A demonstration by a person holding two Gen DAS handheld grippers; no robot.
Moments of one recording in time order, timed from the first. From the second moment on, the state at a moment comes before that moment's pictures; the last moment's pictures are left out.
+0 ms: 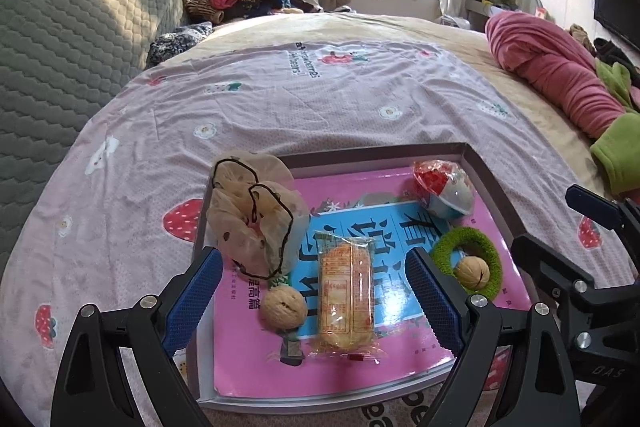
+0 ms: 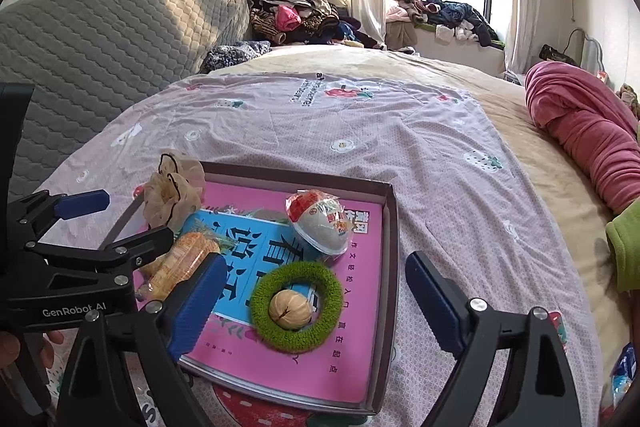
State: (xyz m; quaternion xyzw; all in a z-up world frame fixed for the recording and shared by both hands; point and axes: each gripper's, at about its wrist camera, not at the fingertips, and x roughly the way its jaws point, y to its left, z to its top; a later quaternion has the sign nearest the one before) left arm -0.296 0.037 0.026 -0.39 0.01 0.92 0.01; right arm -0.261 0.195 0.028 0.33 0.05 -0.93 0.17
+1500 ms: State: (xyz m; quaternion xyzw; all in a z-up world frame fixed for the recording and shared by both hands) left arm -0.070 0.056 0.140 -0.36 0.03 0.93 -0.04; right arm -0.046 0.249 0.163 0.27 0.09 -0.95 0.15
